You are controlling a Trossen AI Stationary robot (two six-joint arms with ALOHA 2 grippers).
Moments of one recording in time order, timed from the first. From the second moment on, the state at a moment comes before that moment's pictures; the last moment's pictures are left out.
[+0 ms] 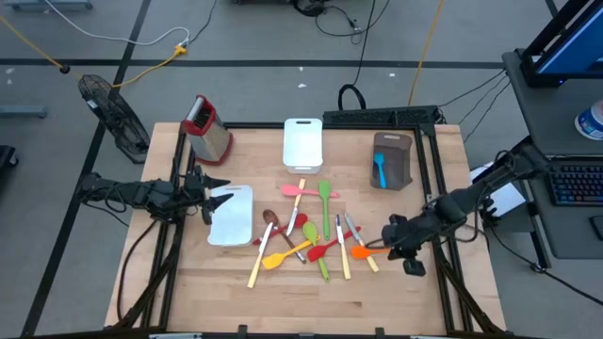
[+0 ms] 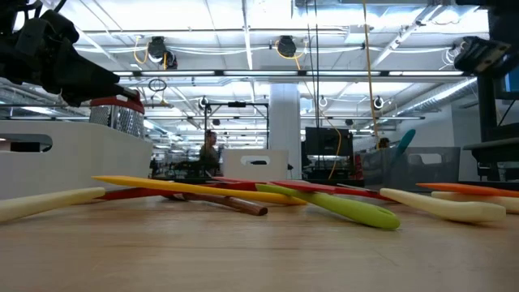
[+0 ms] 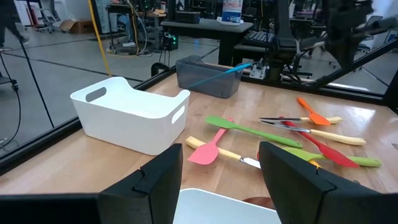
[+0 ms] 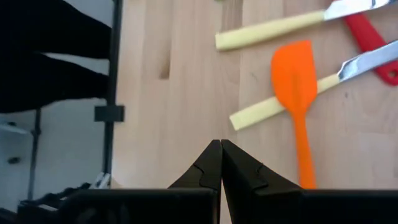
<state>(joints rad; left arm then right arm) -0.22 0.04 0.11 -0.21 -0.50 -0.15 0.53 1.05 0.78 -0.72 -0.18 0.61</state>
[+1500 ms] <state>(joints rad) -0.22 0.04 0.11 -0.21 -0.50 -0.15 0.55 1.17 0.64 -0.72 -0.10 0.54</state>
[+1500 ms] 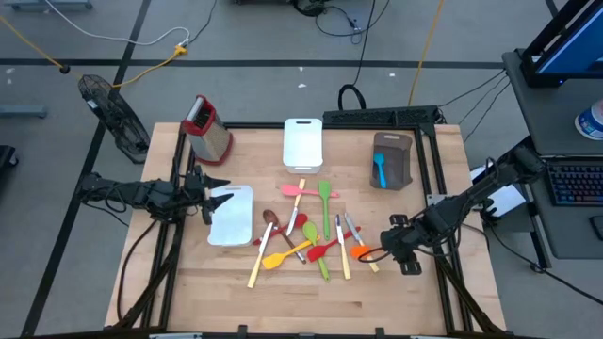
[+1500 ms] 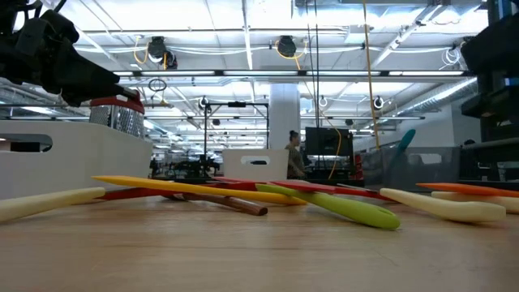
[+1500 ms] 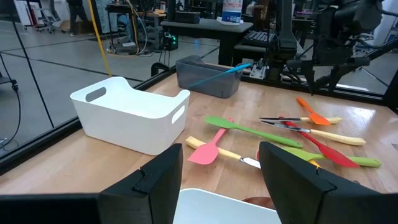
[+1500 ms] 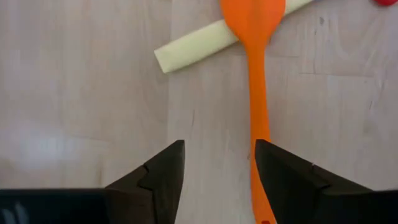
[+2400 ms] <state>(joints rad) -0.22 0.04 0.11 -0.23 -0.50 -0.15 0.51 1.16 0.36 -0.52 -0.05 0.61</state>
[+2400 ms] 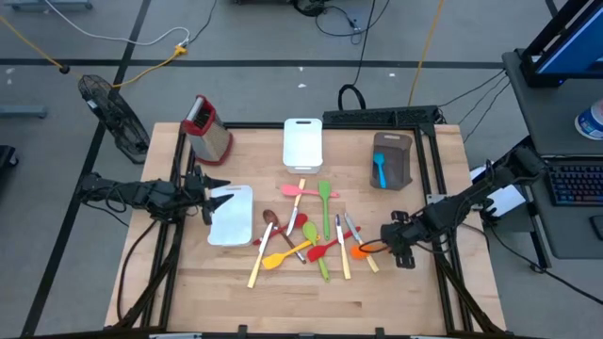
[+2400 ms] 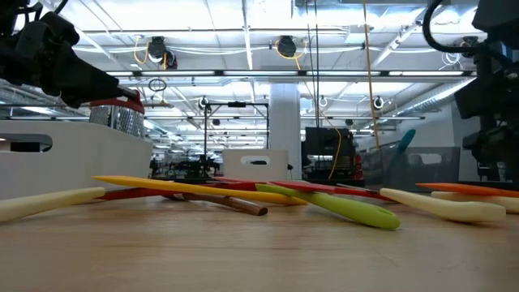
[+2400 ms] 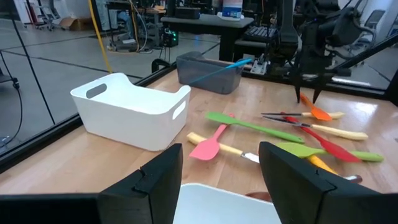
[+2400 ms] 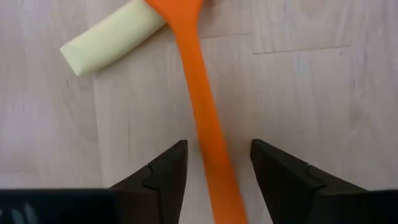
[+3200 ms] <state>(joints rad) -0.22 0.04 0.11 -0.26 -0.50 -0.16 0.51 1.16 0.33 -0.52 -0.02 0.64</state>
